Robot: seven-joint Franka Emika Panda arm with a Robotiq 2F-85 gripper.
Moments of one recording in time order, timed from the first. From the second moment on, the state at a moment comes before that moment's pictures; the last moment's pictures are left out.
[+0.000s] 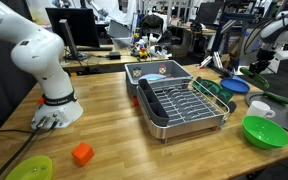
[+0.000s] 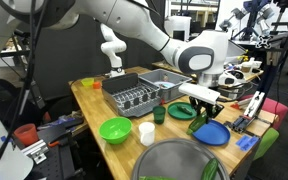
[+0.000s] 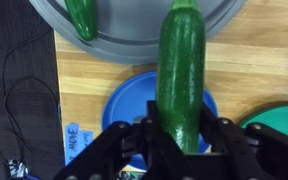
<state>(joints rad) -0.37 0.80 -0.03 -1.39 0.03 2.24 -0.49</state>
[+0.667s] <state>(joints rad) -0.37 0.85 -0.02 -1.31 0.03 2.20 -0.51</state>
